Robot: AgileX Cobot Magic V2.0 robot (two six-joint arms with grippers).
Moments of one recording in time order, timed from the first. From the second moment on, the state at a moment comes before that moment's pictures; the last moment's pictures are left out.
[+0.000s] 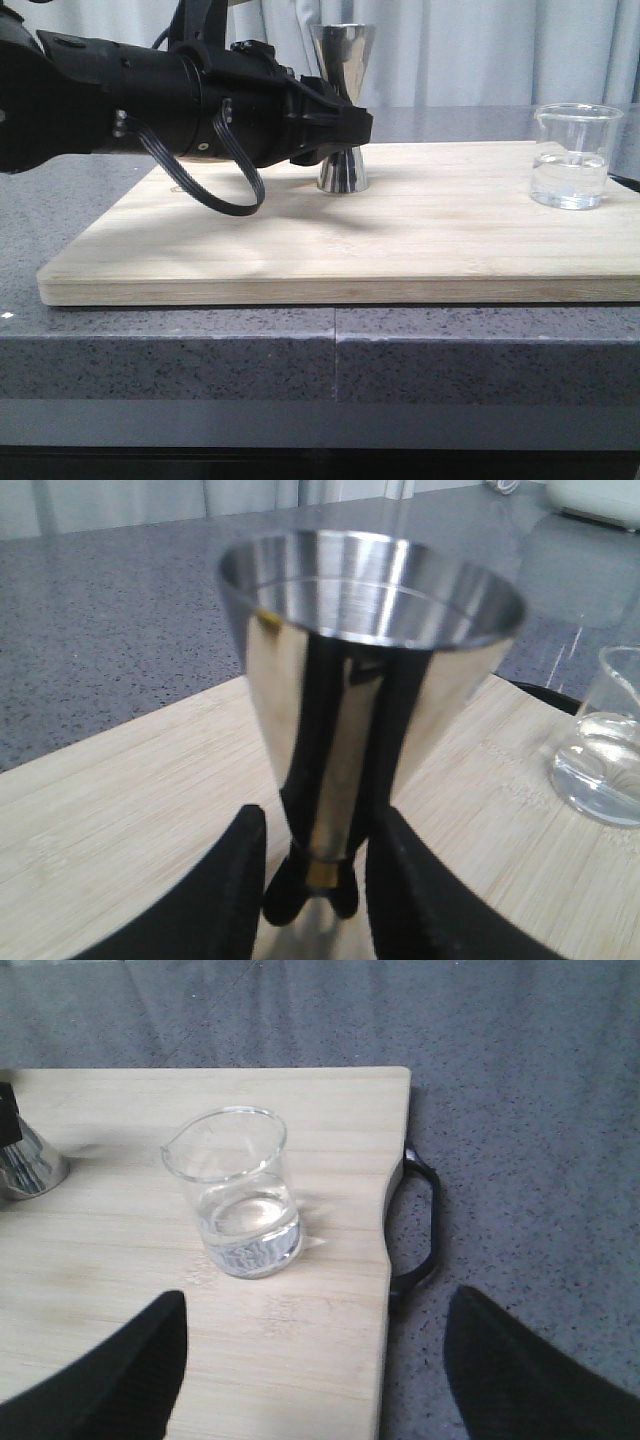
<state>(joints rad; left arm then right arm) -0.65 1.81 -0.91 0.49 -0.67 -0.44 0.18 0.66 -0.26 -0.07 -0.04 0.18</state>
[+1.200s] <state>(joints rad) -0.65 1.74 -0.91 0.63 -0.70 -0.56 0.25 1.03 -0.26 -0.17 -0.43 0.18</state>
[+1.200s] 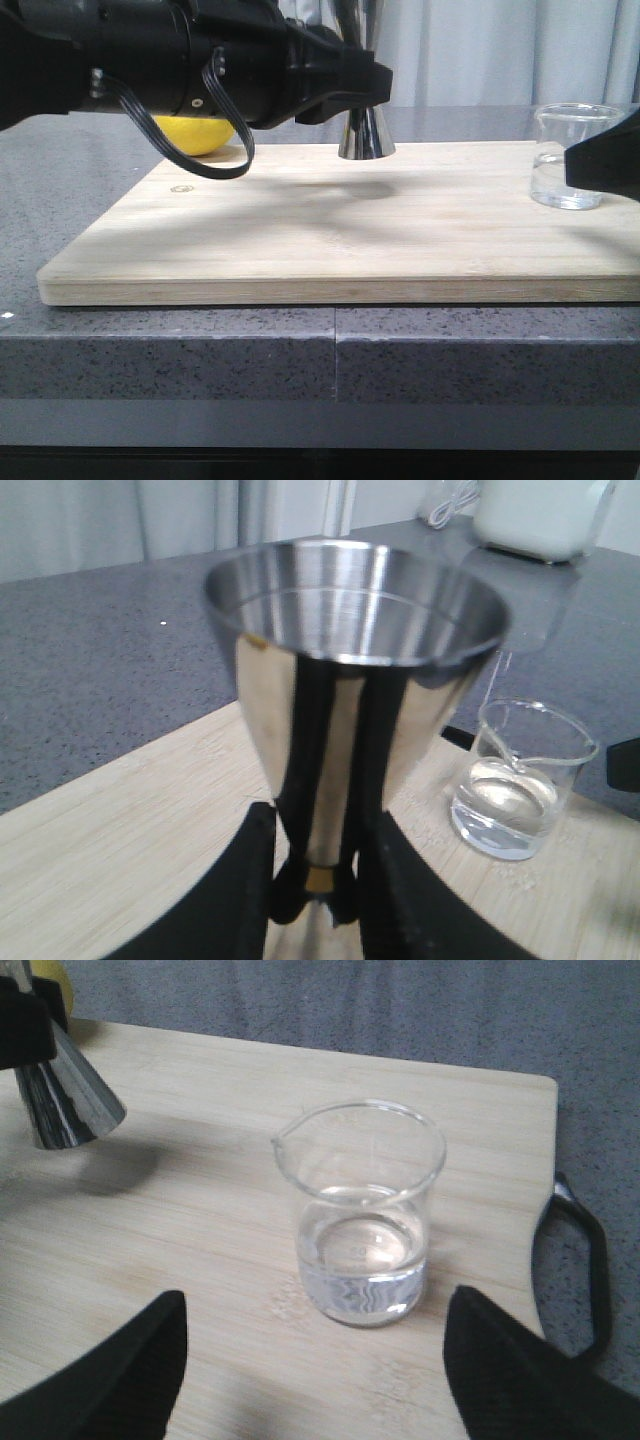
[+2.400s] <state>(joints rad) -0.65 1.73 -0.91 0.72 -0.71 -0.62 0.20 1.22 -0.26 -0.15 -0.69 0.10</state>
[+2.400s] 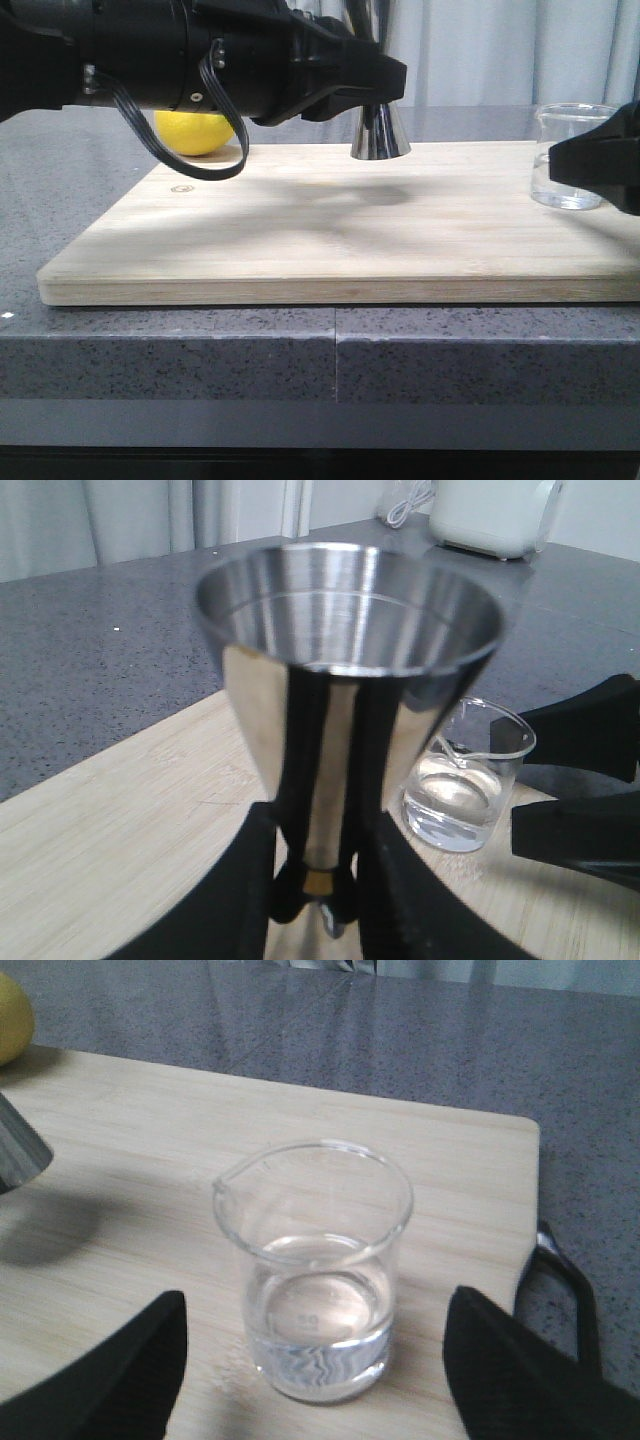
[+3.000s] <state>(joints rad) -0.65 1.73 -0.91 0.72 -0.72 -0.62 0.20 1.34 -0.31 -0.15 -0.77 0.10</state>
